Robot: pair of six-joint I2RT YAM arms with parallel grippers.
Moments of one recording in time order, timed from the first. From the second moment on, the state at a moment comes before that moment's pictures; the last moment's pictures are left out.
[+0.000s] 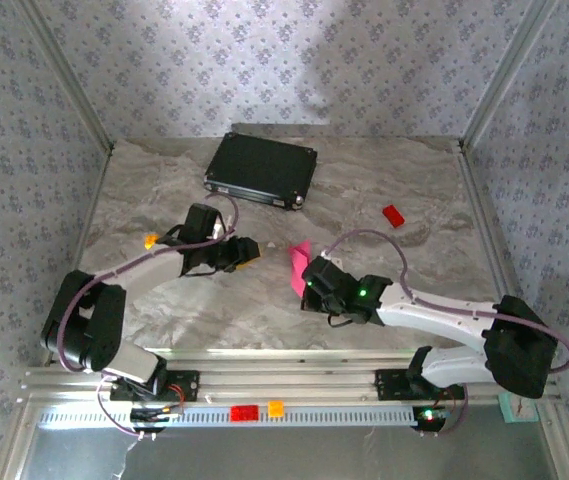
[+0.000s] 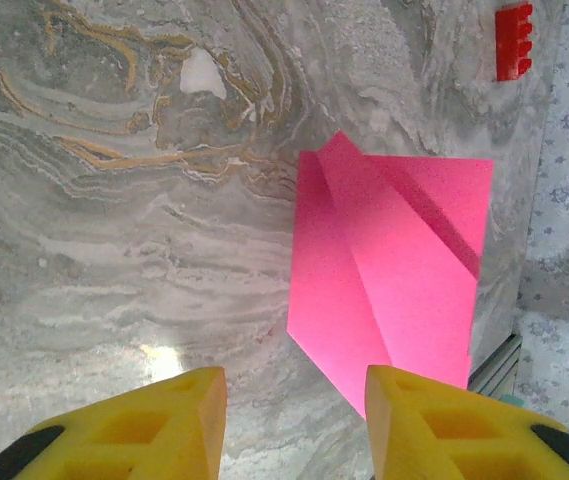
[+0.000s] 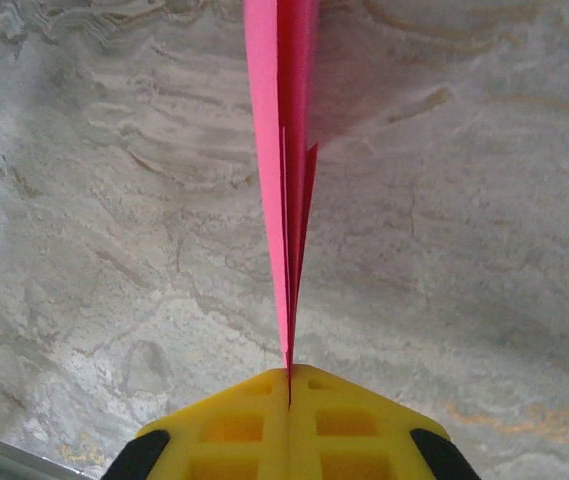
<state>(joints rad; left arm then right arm) -0.43 1.46 0.79 -0.21 0.58 -0.76 1.01 1.27 0.73 -0.43 0.15 1.03</state>
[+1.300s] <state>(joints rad) -0.36 1.05 0.65 -0.46 0.47 -0.67 1.33 1.32 0.98 -0.98 0.55 1.12</state>
